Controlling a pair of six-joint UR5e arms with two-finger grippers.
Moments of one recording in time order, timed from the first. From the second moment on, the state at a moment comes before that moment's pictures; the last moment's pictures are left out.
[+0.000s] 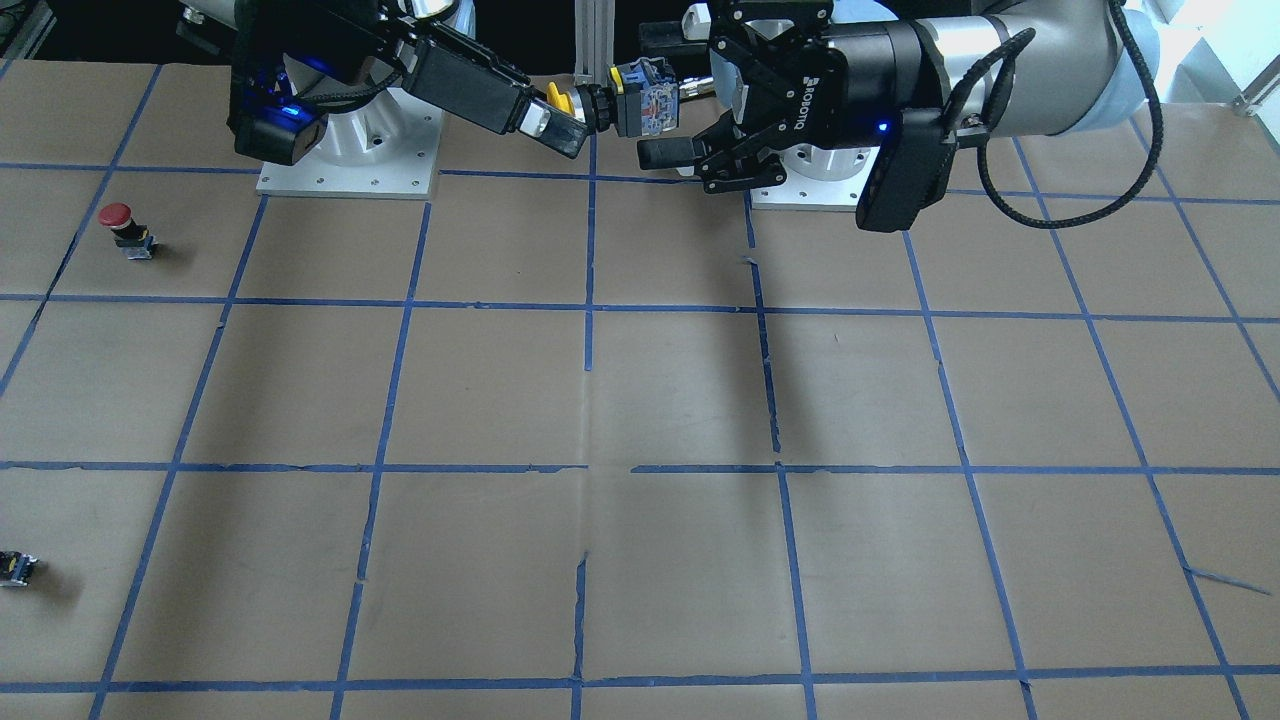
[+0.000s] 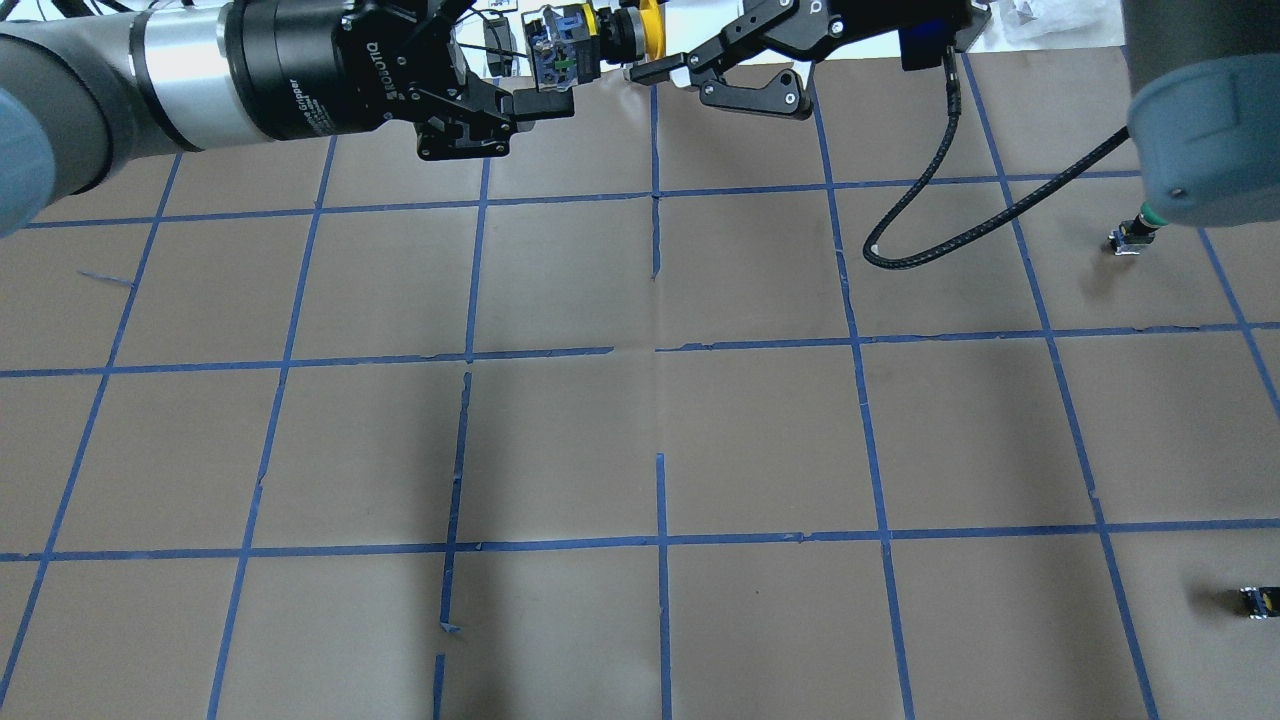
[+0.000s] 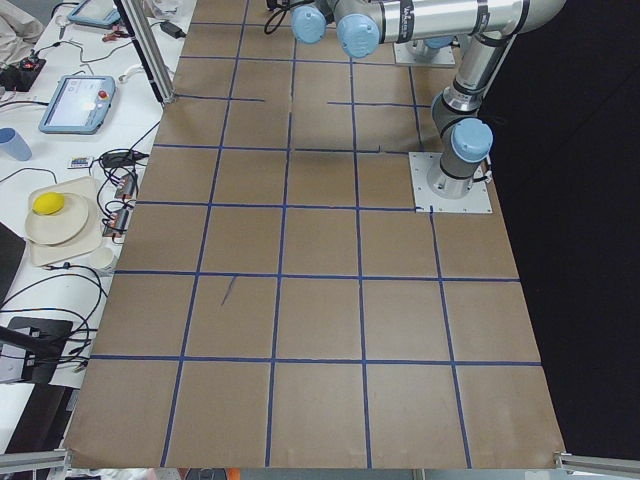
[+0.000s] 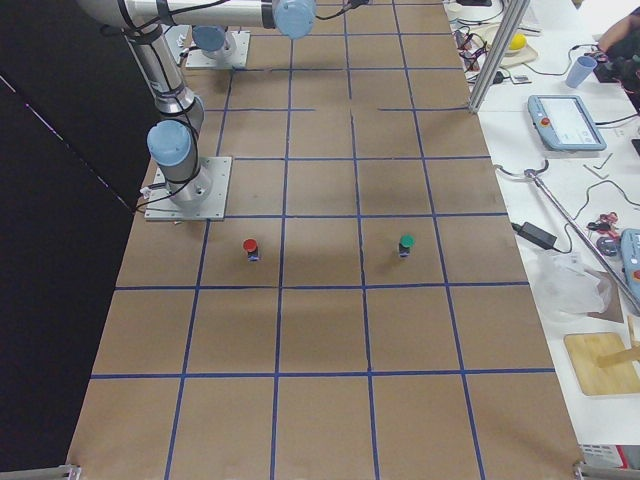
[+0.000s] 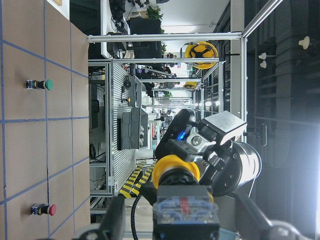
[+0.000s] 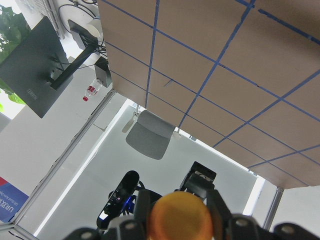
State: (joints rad) left arm -1.44 -1.55 -1.66 -2.06 0.05 0.55; right arm 1.55 -1.60 1.62 -1.91 -0.49 1.30
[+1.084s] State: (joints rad) left arm -1.34 -1.57 -1.65 -1.97 0.63 0.45; right arm 1.36 -1.60 1.71 -1.87 -0.79 0.85
